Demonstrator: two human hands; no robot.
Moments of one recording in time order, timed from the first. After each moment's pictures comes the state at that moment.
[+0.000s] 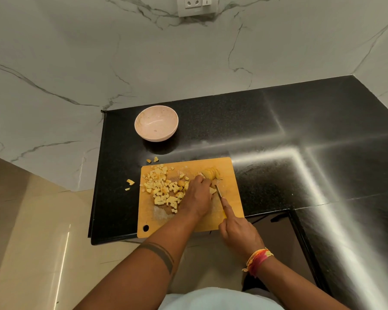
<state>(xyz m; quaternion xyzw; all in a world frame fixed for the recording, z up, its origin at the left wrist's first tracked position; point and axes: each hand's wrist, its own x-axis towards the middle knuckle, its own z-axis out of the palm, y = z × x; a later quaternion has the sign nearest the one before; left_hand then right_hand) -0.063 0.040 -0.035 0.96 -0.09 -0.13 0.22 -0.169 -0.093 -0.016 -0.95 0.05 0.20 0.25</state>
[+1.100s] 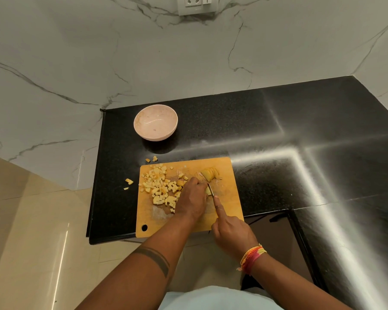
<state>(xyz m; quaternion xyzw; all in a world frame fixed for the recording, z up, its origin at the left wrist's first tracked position) -0.067 0.053 -0.043 0.97 -0.09 -0.10 0.22 -0.163 -0.082 -0.016 -0.95 0.01 0.21 0.22</state>
